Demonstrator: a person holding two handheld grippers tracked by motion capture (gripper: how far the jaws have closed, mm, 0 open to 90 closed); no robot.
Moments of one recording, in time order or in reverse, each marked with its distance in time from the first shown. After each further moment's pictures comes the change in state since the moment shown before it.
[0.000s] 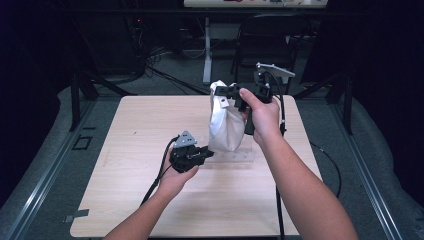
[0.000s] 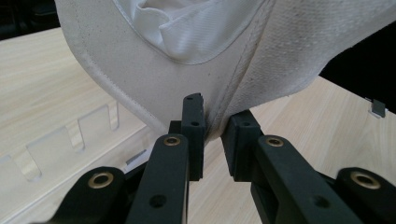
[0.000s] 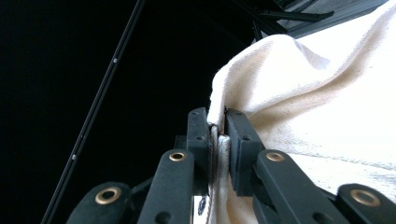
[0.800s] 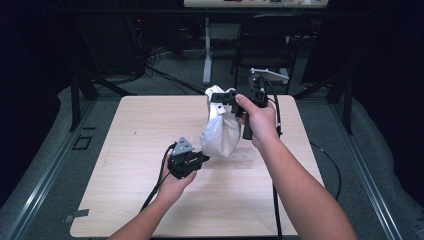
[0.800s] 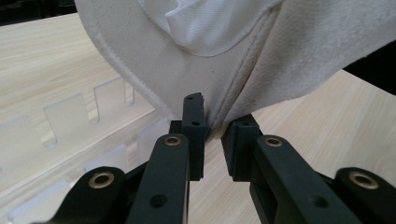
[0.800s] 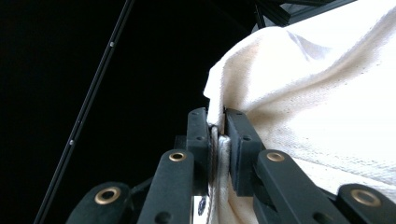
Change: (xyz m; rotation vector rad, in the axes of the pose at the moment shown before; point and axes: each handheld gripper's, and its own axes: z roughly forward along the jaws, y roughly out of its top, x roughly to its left) left arm -0.002 -0.022 0.000 -0.006 0.080 -0.036; right arm -0.007 -0.008 0.010 0.062 0.000 -0.013
